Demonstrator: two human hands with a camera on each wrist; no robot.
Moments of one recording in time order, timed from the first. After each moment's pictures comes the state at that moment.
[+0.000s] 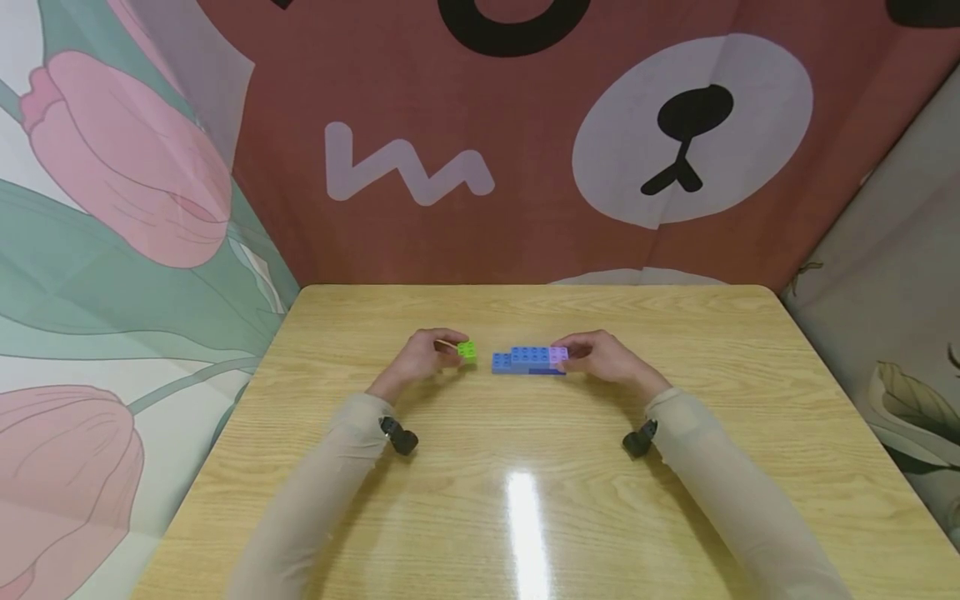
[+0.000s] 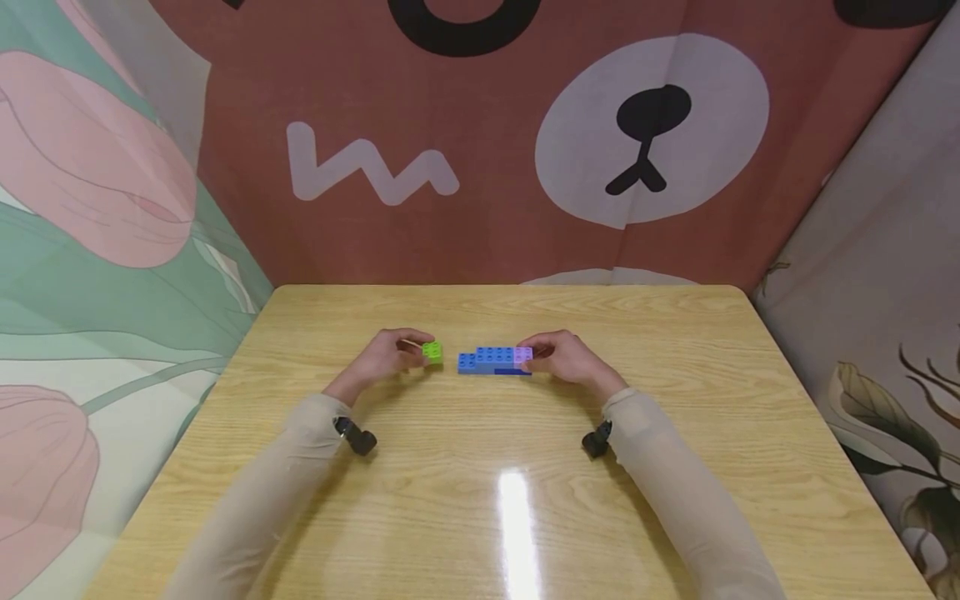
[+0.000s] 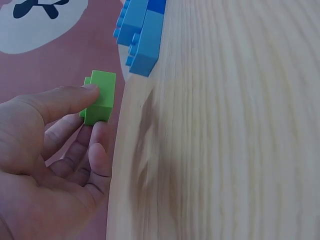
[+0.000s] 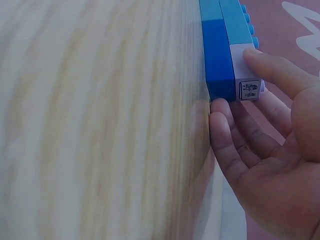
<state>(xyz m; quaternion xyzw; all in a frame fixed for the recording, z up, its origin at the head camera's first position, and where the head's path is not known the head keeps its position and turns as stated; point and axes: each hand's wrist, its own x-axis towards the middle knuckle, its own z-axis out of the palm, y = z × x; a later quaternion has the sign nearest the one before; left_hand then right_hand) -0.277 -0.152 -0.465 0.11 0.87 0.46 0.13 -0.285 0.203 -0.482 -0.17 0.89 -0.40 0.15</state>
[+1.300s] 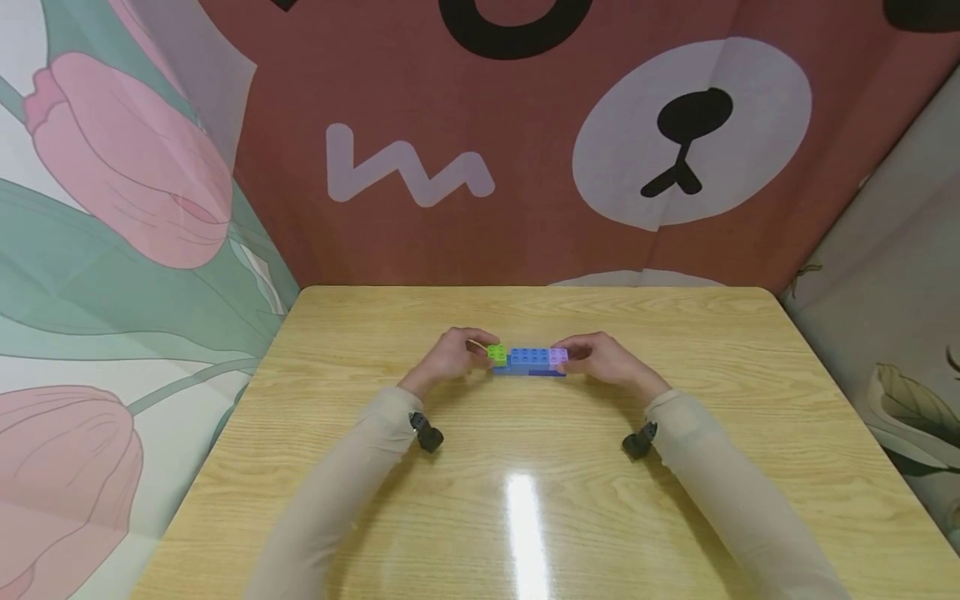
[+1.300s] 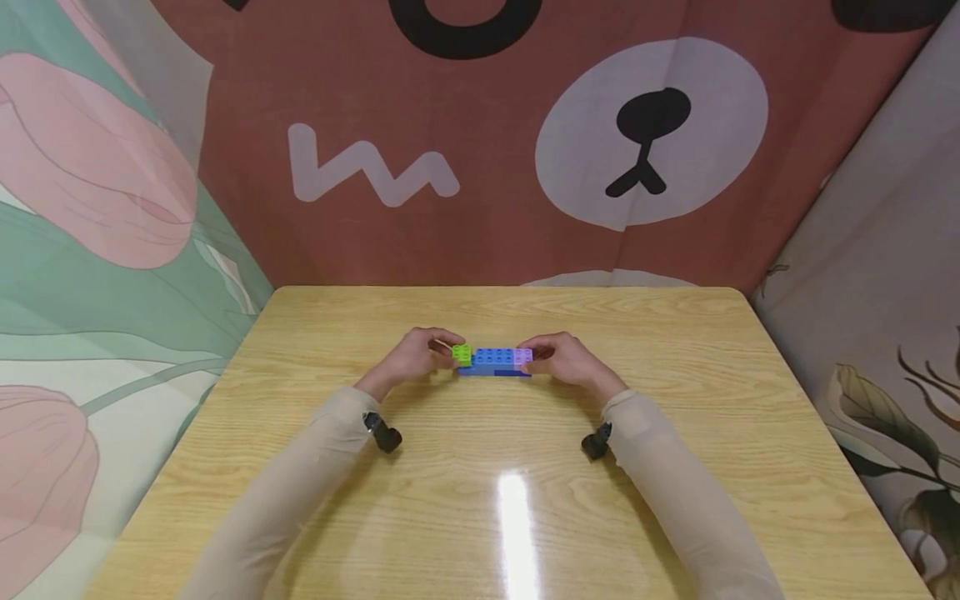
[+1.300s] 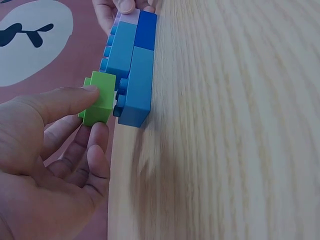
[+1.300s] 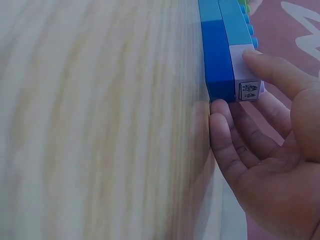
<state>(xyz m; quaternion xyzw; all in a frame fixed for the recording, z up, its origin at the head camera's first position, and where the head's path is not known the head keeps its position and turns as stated) -0.284 -0.107 -0.467 0.13 0.86 0.46 0.15 -0.285 0.203 -0.486 -0.15 0.88 -0.42 0.16</state>
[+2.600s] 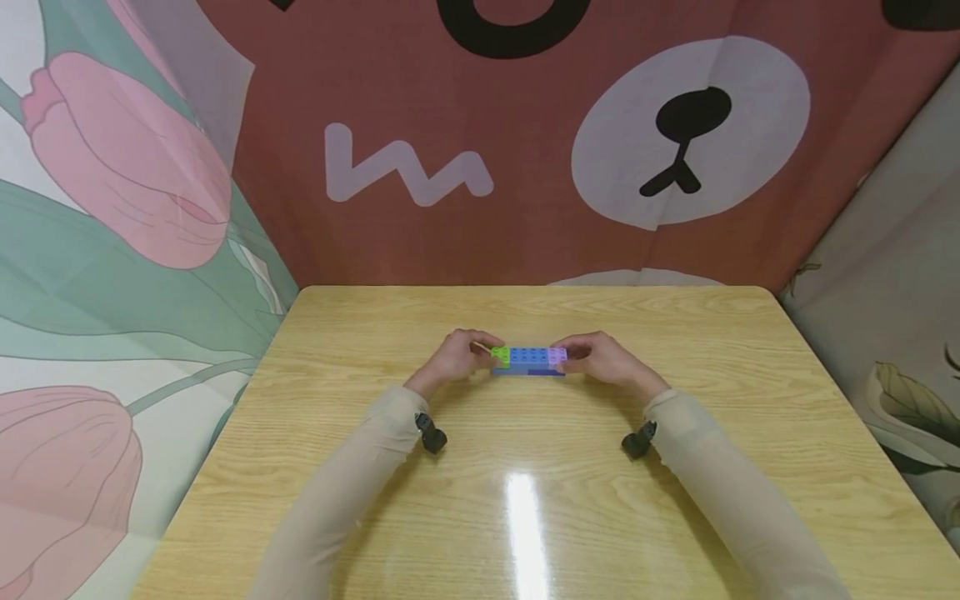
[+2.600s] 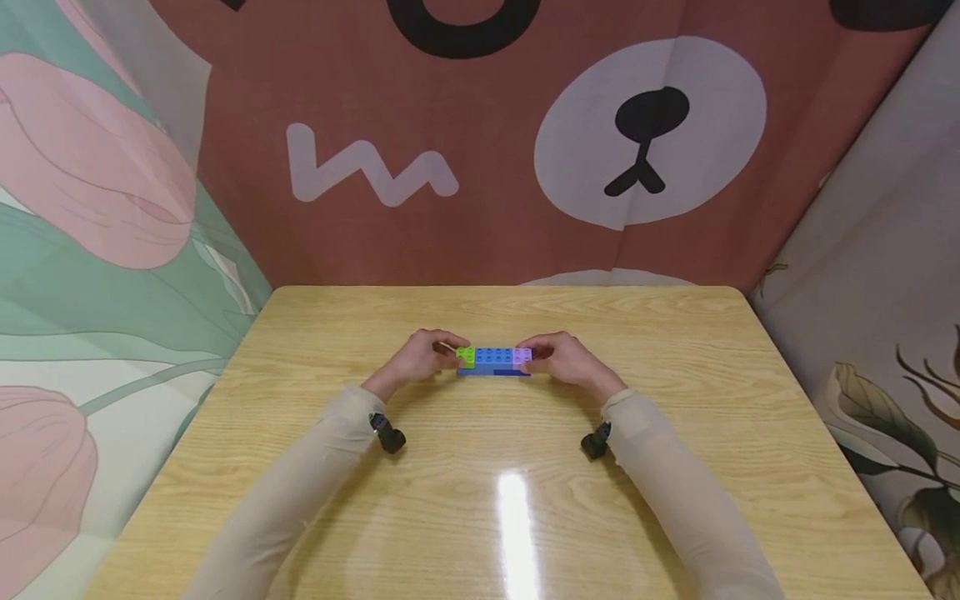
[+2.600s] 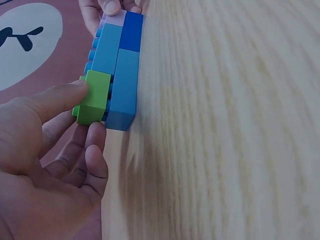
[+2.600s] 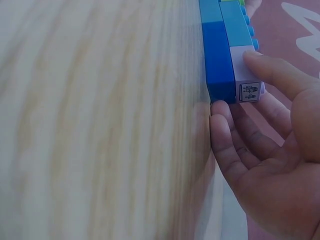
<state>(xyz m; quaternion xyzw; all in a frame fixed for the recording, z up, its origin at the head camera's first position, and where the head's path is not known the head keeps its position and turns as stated) -0.284 -0.099 -0.472 0.14 0.88 0.44 0.15 -0.285 0.202 -0.484 -0.15 0.88 -0.42 0.17</state>
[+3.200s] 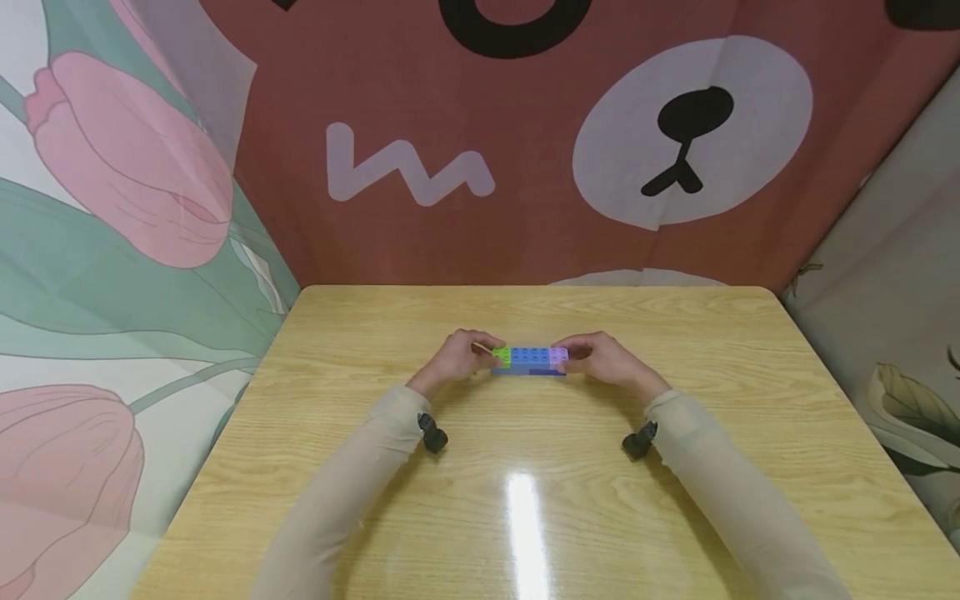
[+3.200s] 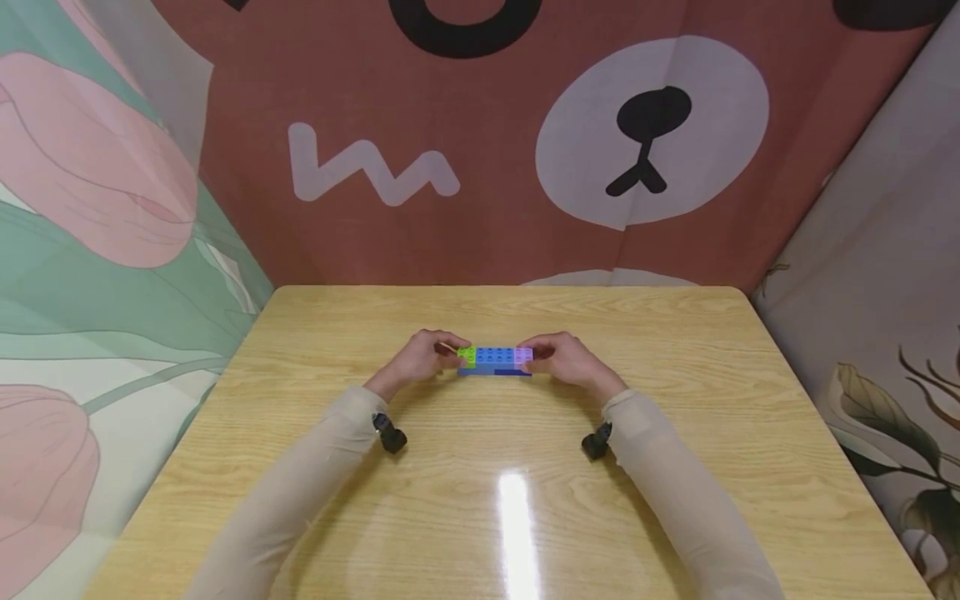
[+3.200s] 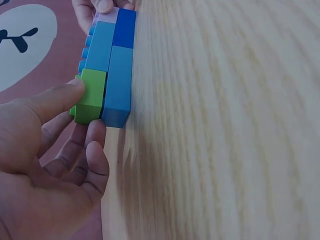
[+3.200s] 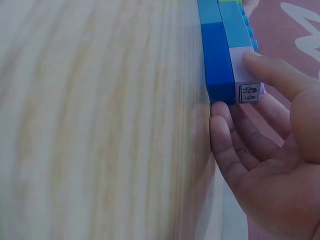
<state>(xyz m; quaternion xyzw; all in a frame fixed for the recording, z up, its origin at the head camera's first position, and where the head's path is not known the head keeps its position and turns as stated) -0.284 -0.097 -0.476 0.14 0.87 0.45 0.15 -0.285 0.203 -0.486 -0.15 0.88 -0.42 0.17</state>
